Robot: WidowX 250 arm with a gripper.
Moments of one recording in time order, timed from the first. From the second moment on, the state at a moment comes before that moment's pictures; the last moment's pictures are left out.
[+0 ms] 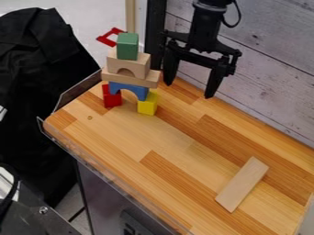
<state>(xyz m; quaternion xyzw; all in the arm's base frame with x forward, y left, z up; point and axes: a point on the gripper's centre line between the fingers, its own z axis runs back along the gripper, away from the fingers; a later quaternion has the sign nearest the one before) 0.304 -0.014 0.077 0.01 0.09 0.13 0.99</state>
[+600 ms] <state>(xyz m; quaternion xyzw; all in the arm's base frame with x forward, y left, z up) 0.309 -0.050 0.054 0.01 0.12 0.07 0.99</state>
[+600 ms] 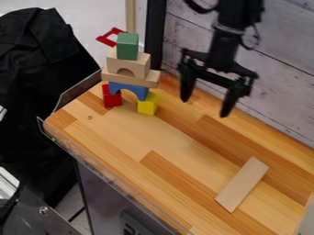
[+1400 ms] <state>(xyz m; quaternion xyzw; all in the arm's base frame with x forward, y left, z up) 0.298 -0.086 0.025 -0.03 0.14 0.04 0.99</state>
